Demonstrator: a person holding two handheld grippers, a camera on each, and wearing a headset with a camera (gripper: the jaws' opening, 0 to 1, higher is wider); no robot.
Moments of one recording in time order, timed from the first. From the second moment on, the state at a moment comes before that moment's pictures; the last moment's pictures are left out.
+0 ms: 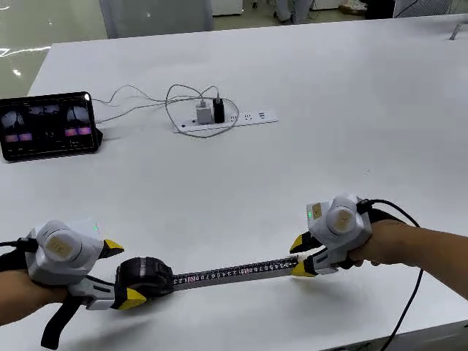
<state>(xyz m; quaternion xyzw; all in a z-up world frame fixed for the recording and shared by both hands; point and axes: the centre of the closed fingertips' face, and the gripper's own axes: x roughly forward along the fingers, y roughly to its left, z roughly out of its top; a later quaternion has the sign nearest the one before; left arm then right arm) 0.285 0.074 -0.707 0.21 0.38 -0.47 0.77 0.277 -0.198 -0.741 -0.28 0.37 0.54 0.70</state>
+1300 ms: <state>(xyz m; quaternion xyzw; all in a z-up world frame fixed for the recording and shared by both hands) 0.271 0.144 -0.697 0.08 0.30 -0.32 0.89 0.248 -0.276 -0.707 -0.13 0.34 0.36 0.86</state>
